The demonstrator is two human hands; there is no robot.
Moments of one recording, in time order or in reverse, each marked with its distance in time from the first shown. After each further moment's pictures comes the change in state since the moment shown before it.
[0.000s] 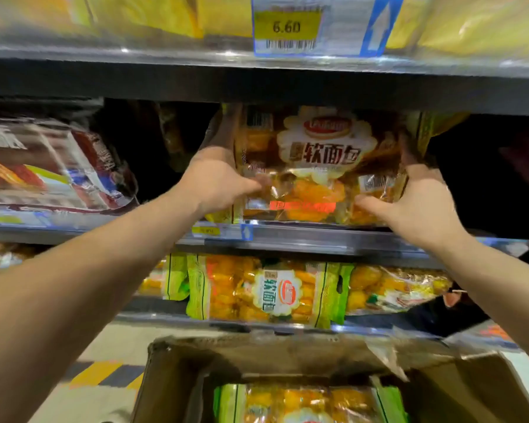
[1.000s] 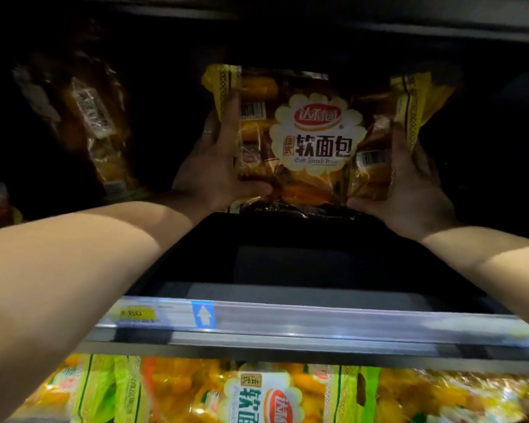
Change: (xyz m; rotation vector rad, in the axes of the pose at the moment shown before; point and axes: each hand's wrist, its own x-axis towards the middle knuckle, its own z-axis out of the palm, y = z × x) left_hand 0.141 -0.020 0.061 0.107 0.404 0.404; right_hand 0.132 0.040 0.085 -0.029 0.154 -0.075
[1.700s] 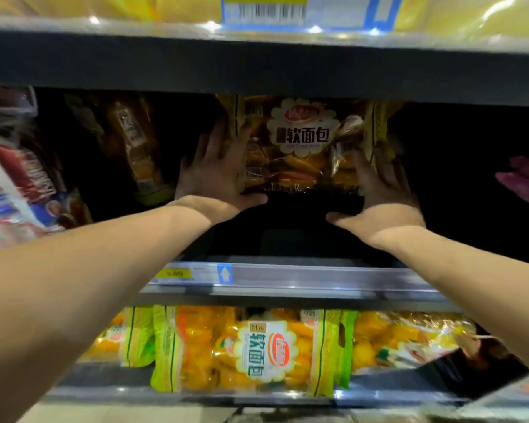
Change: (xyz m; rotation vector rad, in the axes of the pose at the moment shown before) left_hand -0.043 0.033 -0.047 0.306 -0.160 -0.085; right_hand -0.063 -0.041 -0.044 -0.166 -0.213 0.054
